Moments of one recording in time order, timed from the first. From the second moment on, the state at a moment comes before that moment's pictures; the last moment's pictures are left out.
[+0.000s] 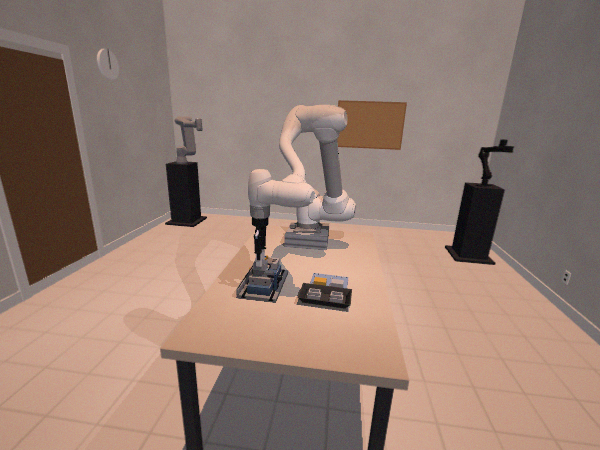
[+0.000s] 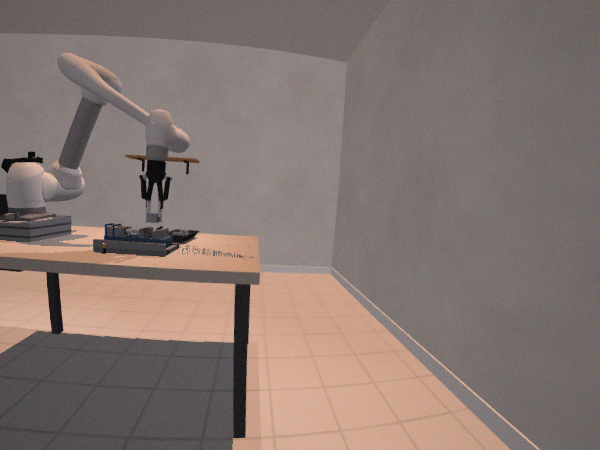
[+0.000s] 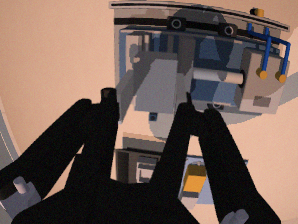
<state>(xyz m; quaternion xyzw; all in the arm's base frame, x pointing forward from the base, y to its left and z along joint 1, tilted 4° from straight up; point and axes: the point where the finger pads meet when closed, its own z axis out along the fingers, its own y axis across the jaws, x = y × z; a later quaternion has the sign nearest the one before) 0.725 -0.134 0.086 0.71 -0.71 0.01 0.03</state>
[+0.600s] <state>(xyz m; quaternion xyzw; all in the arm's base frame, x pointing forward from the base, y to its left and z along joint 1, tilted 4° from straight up) 0.725 -0.135 0.076 0.71 -0.71 0.01 0.03</state>
